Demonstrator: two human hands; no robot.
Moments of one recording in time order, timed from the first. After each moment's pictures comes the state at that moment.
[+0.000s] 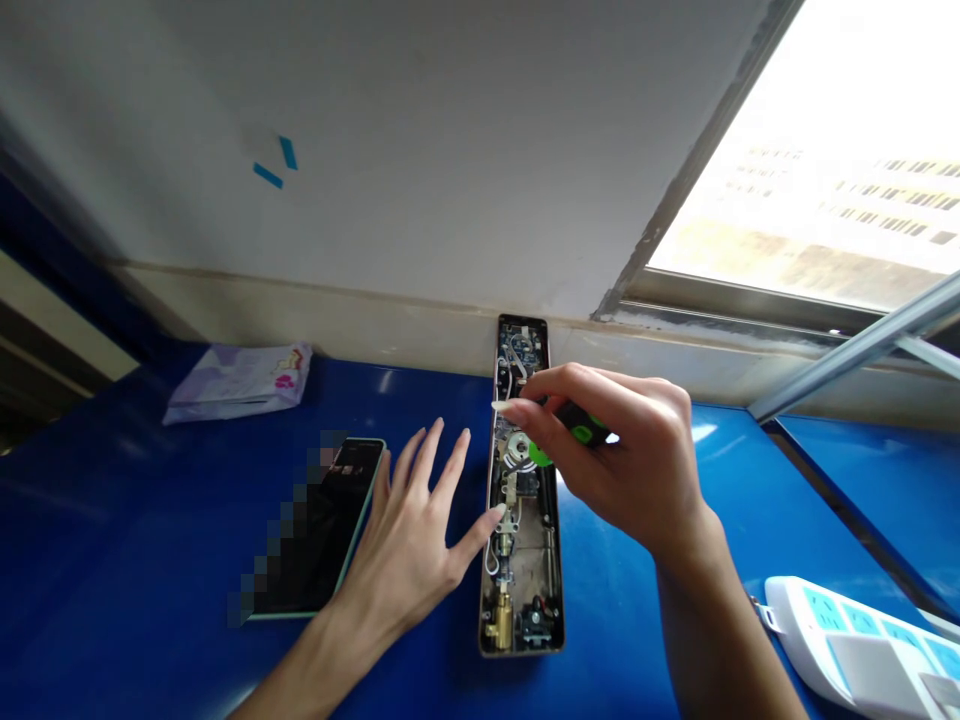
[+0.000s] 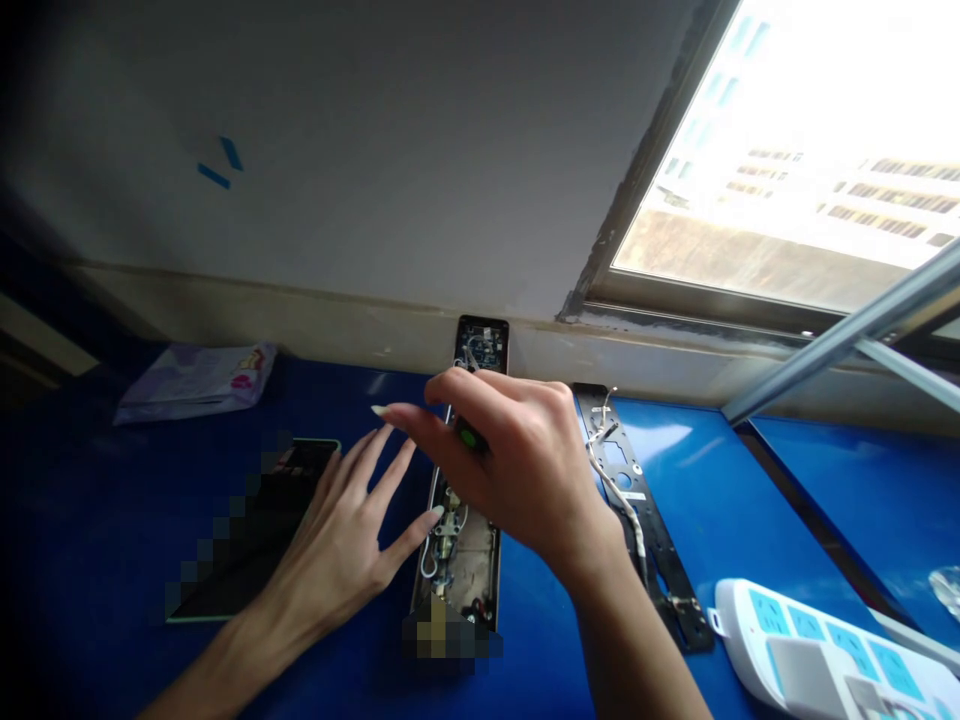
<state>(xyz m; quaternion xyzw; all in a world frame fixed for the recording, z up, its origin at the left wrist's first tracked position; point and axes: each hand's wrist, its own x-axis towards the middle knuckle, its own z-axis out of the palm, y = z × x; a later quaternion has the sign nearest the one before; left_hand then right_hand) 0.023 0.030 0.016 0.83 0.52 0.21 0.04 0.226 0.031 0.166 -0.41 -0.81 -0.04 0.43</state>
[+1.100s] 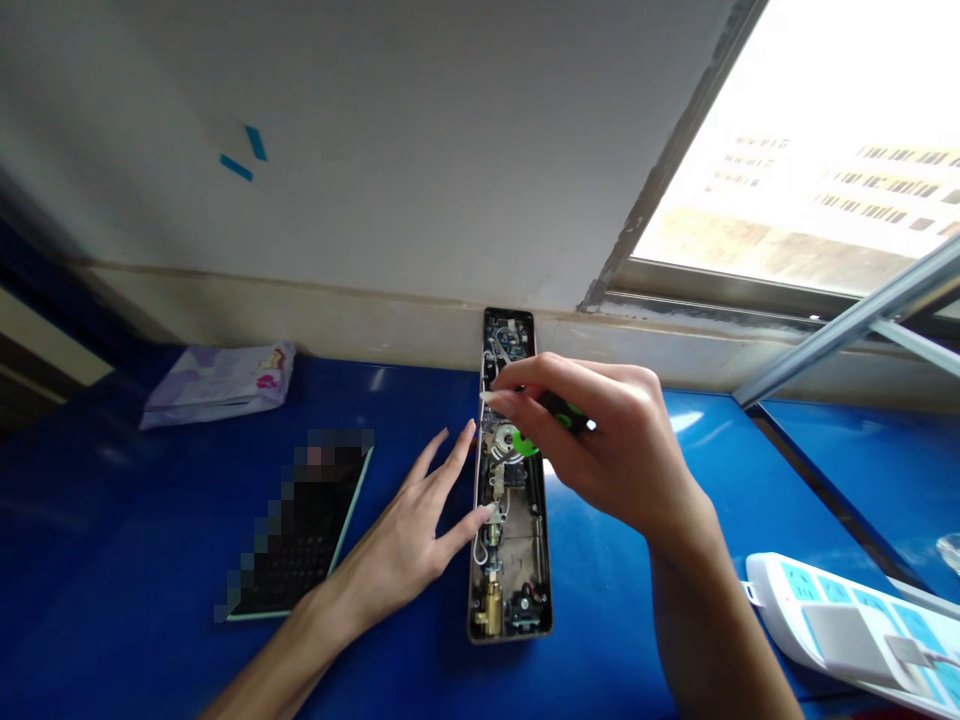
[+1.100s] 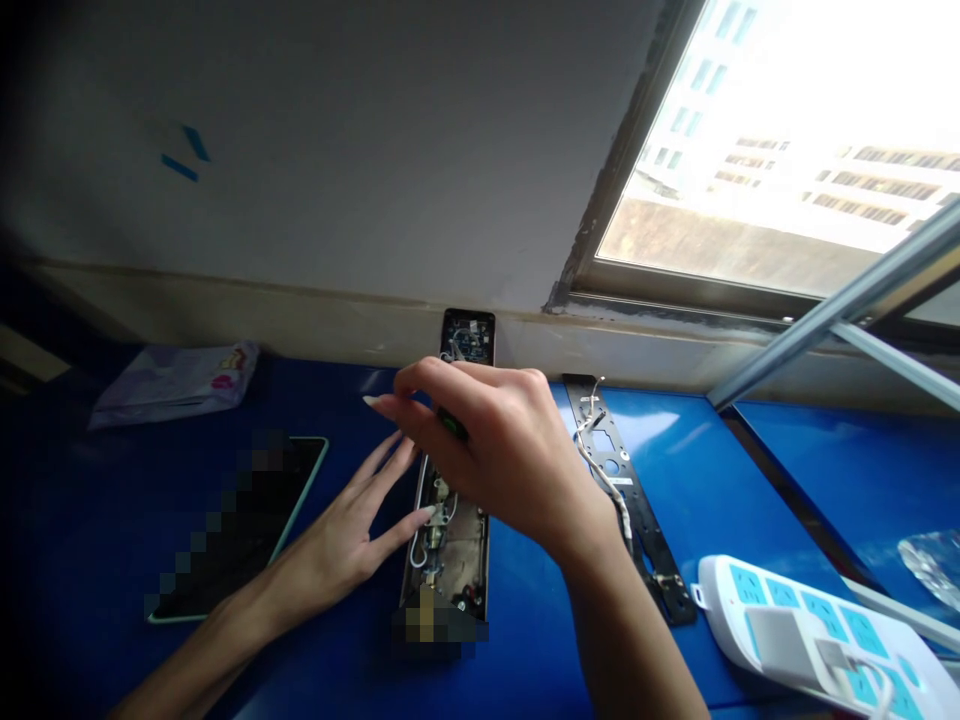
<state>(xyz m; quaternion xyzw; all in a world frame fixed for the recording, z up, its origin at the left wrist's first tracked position) 0.021 0.036 0.013 0.84 0.45 0.20 0.23 0.232 0.030 0.171 -0.38 -0.83 0.03 0.42</state>
